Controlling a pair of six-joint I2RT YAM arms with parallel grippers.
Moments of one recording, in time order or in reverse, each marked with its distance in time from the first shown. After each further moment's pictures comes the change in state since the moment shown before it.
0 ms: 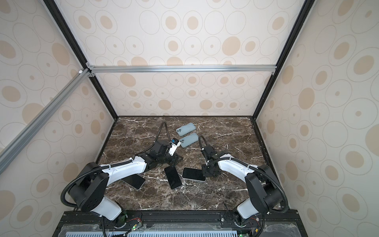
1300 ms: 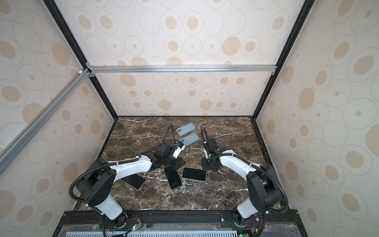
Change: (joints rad) left arm -0.048 -0.014 0.019 -0.038 -0.003 -0.002; right arm -0.059 -0.037 0.128 0.002 -0.061 -0.138
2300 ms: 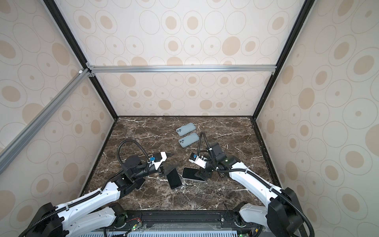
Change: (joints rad) left arm -0.003 -0.599 -0.456 0.594 0.244 0.387; right arm 0.090 -0.252 -0.169 0.105 -0.212 -0.878
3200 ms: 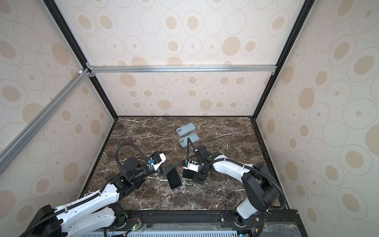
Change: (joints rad) left arm -0.001 -0.028 -0.018 0.016 -0.105 0.083; right arm 0.079 0.334 0.083 0.006 0.111 -0.058
